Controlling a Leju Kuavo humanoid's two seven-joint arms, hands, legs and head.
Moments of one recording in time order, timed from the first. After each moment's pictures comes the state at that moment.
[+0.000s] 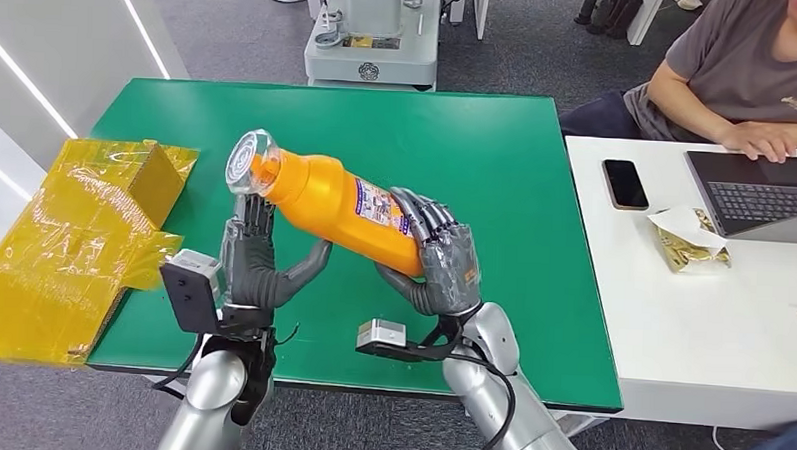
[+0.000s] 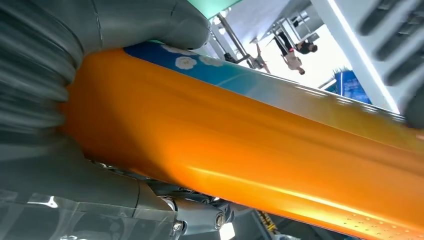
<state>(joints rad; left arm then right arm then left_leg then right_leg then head) -0.22 -0.18 -0.37 -1.33 -0.05 0.21 -0.45 -0.46 0.19 0.49 -0.99 0.82 -0.68 -0.63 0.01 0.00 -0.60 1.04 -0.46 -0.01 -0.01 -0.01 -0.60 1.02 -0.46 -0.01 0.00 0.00</state>
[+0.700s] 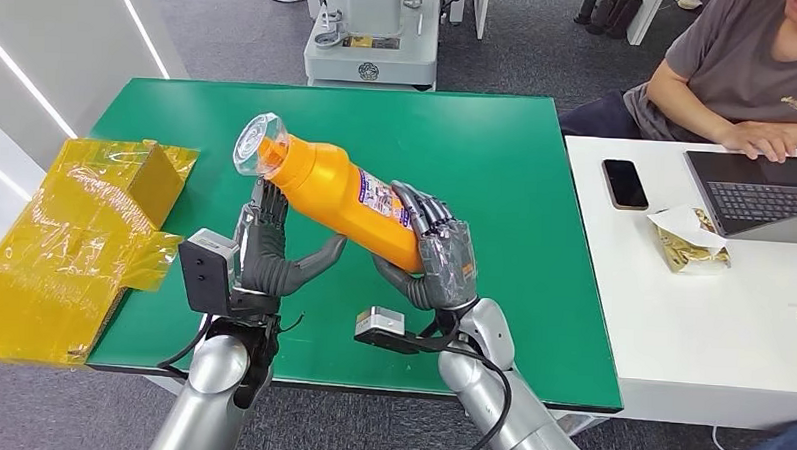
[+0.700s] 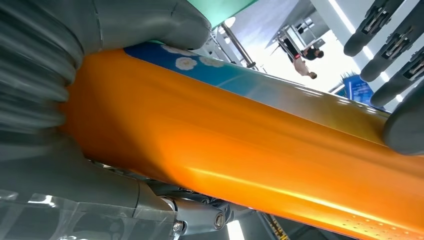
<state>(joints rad) -0.27 -0.18 -0.37 -1.31 -0.07 0.16 -0.40 -0.48 0.19 0.52 -0.94 0.78 -0.68 -0.59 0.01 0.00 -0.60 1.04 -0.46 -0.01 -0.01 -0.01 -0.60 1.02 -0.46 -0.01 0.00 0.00</state>
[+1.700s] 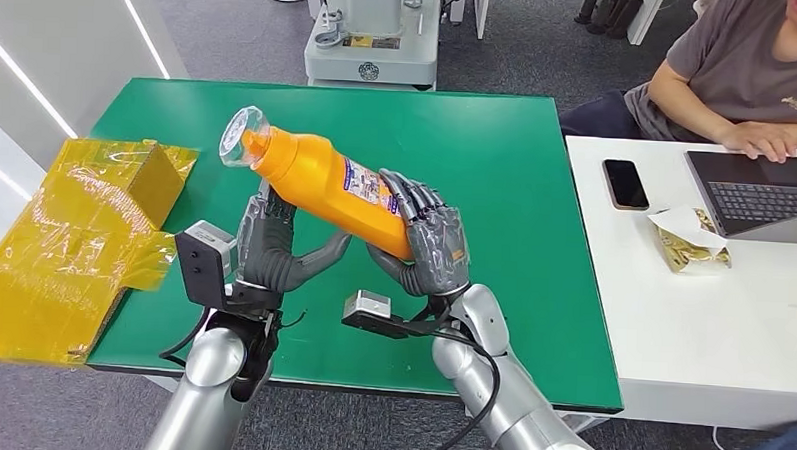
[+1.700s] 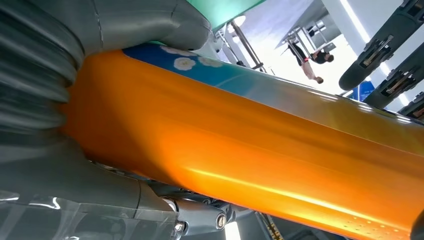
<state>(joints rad) -0.29 -0.18 -0.37 -1.32 -0.03 0.06 -0.39 -0.55 0.21 0.52 -0.87 0.85 -0.68 -0.52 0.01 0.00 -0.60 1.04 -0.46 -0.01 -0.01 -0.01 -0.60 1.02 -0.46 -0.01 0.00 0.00</state>
